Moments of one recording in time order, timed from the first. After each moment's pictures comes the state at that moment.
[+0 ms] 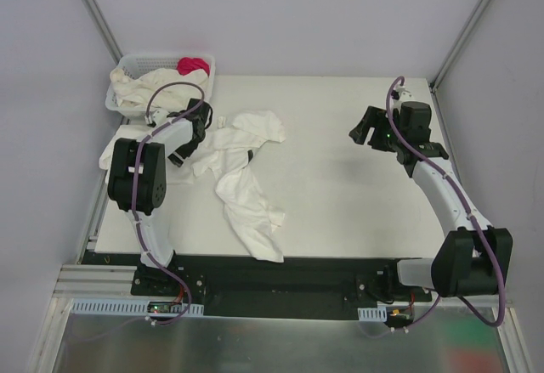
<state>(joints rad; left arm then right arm) -0.16 1.91 1.32 -0.72 -0.71 -1.18 0.09 1.30 1.02 -0.30 -0.25 0.33</state>
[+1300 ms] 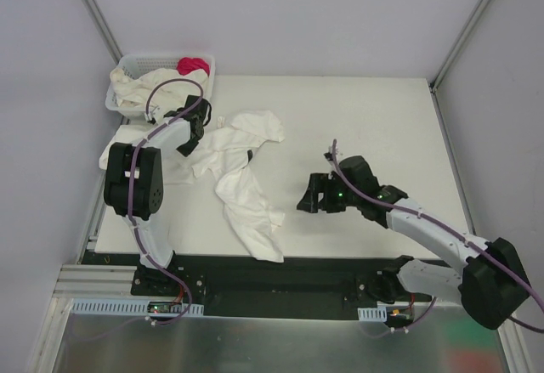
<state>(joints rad) -0.16 1.86 1.31 -0.69 -0.64 -1.13 0.59 1.11 0.65 -0.29 -0.30 0.56</state>
